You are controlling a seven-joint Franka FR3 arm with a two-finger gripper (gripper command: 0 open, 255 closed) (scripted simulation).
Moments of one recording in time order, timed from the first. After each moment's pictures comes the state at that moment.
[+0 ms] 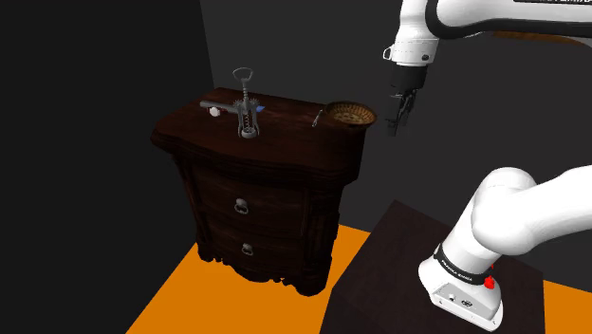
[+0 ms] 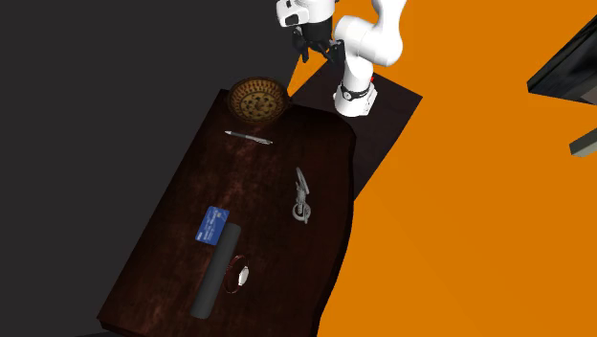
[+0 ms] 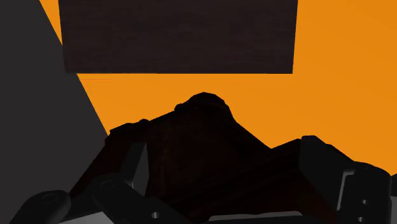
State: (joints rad) arm -0.01 -0.76 -0.06 -2.36 0.02 1.48 -0.08
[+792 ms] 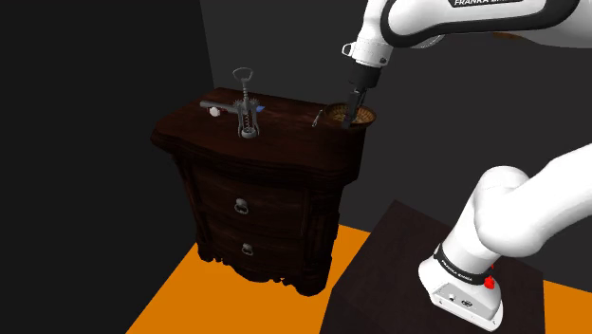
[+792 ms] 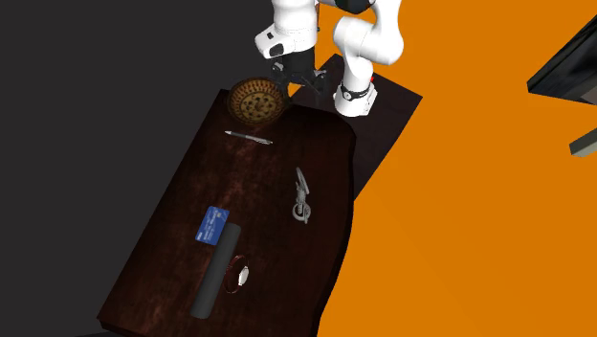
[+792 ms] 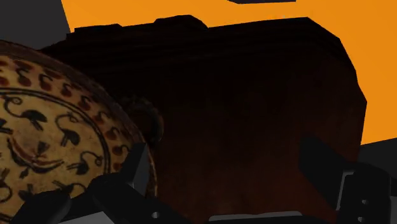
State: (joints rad) arm 0.09 -0.54 -0.10 -2.29 0.09 1.82 -0.30
